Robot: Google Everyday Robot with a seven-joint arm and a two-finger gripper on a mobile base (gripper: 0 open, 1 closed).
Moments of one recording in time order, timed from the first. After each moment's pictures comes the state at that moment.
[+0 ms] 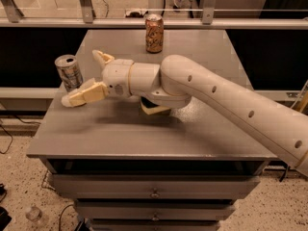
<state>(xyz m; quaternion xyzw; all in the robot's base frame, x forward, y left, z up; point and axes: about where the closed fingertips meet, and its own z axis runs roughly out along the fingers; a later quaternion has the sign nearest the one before) 0.581 0.178 0.903 -0.46 0.55 0.42 0.56</state>
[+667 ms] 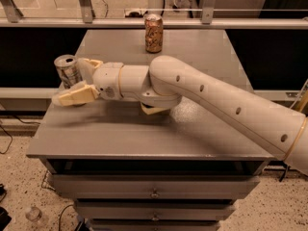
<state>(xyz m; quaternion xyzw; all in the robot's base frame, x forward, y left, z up) 0.578 0.202 0.890 -0.48 0.55 0.43 0.54</state>
